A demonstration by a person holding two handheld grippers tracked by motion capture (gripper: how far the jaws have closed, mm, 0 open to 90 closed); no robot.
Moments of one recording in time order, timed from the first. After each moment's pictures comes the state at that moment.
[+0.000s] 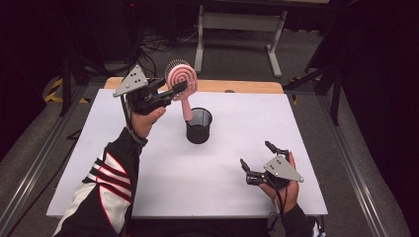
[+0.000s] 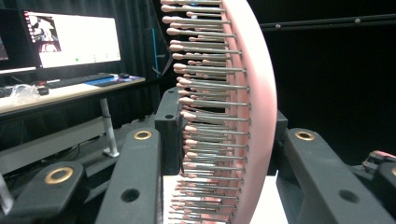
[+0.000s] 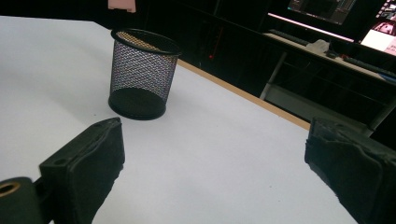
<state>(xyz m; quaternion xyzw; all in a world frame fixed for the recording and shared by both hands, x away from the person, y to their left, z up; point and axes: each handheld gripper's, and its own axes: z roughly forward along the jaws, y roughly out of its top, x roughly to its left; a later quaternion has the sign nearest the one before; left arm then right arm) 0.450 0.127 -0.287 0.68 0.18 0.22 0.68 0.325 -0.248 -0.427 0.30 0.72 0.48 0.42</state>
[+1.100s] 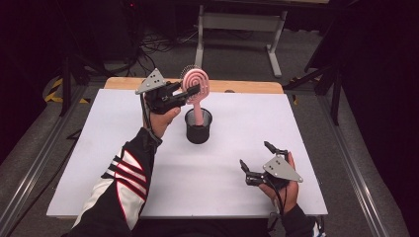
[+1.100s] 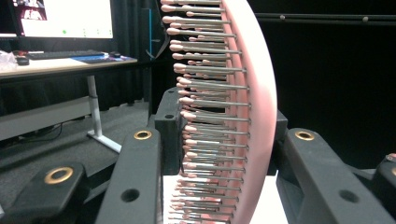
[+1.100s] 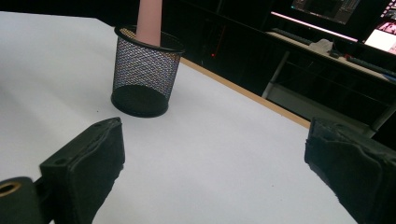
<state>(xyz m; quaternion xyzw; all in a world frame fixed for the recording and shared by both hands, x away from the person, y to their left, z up) 0.478 0.097 -0.319 0.68 0.21 0.17 0.68 0.324 -0.247 -0.428 0.29 0.72 0.47 0.41</state>
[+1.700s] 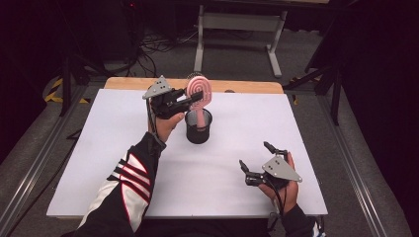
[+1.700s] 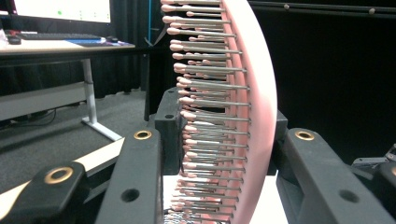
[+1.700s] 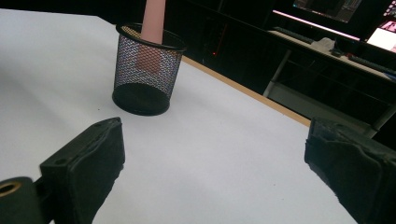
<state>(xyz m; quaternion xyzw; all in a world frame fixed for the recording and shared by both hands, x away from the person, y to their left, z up) 0.483 0.088 -0.344 0.69 0.23 0.15 0.67 0.325 -0.246 -0.429 0.29 0.72 0.47 0.41</state>
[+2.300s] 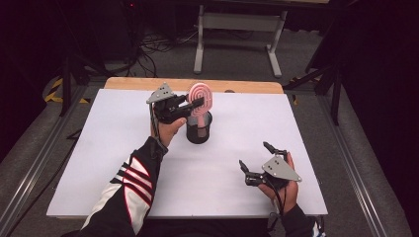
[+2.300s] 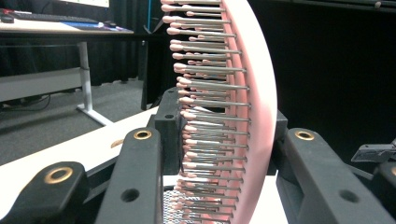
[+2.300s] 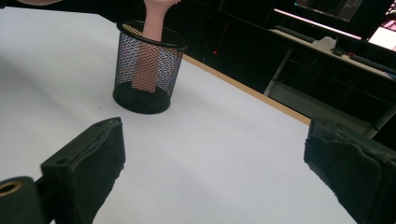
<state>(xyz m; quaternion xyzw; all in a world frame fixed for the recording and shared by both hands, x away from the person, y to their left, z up) 0.486 0.084 -0.365 0.69 0.25 0.13 0.66 0.325 -0.246 -0.429 0.29 0.73 0.47 0.41</state>
